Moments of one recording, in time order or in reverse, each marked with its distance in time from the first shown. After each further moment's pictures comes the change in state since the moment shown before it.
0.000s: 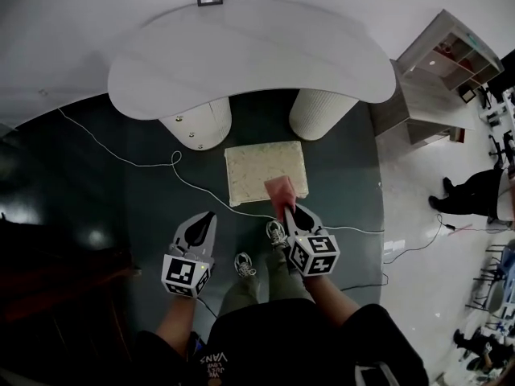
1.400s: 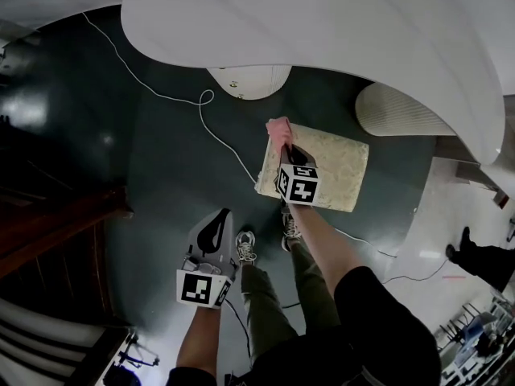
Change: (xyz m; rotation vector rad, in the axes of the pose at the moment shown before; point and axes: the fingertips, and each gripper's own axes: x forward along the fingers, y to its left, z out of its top) left arm 0.064 0.098 -0.116 -0.255 -0.054 0.398; right arm 0.367 -0.015 -0.133 -0.160 0.332 0.077
